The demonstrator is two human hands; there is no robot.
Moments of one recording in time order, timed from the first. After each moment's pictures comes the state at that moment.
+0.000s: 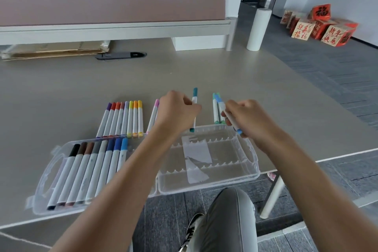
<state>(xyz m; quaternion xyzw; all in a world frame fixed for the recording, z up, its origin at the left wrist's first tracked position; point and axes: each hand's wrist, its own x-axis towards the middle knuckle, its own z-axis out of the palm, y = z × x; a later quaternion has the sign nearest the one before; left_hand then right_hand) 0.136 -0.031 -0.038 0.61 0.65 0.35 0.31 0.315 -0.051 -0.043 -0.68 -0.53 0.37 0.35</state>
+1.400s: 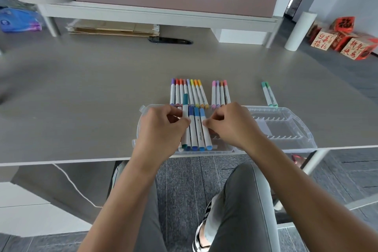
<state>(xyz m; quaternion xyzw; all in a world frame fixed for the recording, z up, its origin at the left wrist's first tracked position) -0.052 -0.177 -0.060 0.53 0.64 0.45 0.33 0.129 -0.125 -0.063 -0.64 -0.72 0.20 0.17</state>
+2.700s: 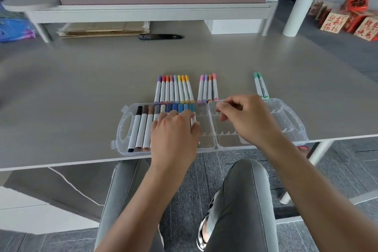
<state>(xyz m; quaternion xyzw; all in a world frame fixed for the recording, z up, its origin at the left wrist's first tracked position) 0.025 -0.170 -0.085 0.66 0.69 0.29 0.07 0.197 -0.128 -0.061 -0.59 -0.65 0.31 0.37</state>
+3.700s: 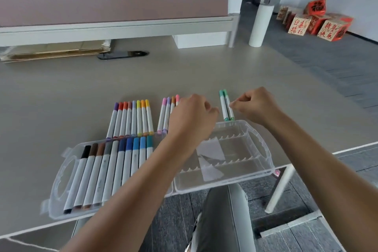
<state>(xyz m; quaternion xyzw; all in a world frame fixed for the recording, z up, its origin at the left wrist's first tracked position) 0.136 -0.050 -0.039 0.69 0.64 0.24 0.23 0.328 -0.008 -0.063 -0.74 -0.58 0.19 0.28</state>
